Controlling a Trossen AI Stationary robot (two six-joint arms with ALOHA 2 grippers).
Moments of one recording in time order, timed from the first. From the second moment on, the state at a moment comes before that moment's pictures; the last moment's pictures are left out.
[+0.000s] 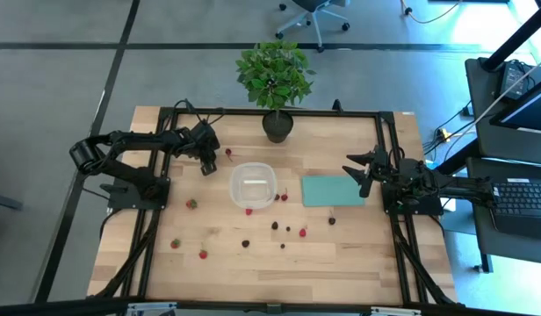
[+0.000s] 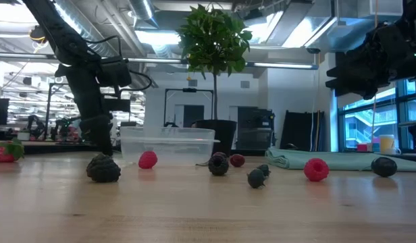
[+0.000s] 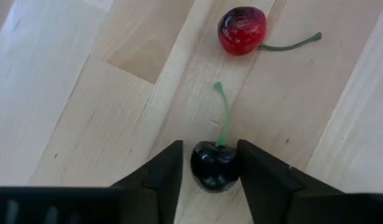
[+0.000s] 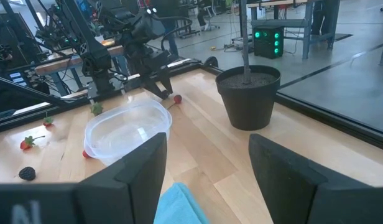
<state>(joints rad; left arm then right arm) 0.70 1.37 0.47 -0.28 -0.03 0.26 -0.07 0.02 0.08 -0.16 0.32 0.23</state>
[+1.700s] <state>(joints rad) 0.09 1.40 0.83 -0.24 -0.02 0.11 -0.07 0.02 0.08 -0.16 0.32 0.26</state>
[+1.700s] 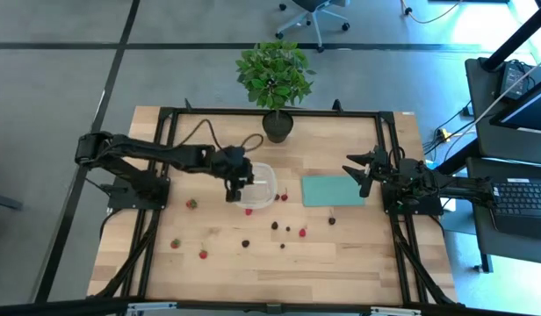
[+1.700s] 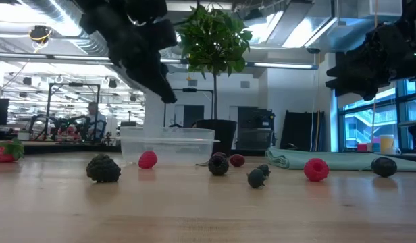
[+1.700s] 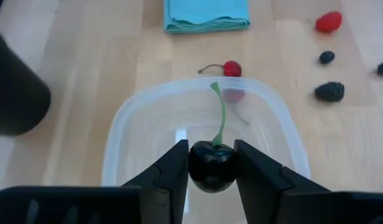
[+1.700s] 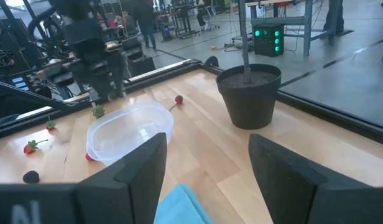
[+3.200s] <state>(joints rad) 0.11 1.59 0.83 -0.18 -0.05 0.11 -0.07 0.02 0.08 -0.18 0.32 0.28</state>
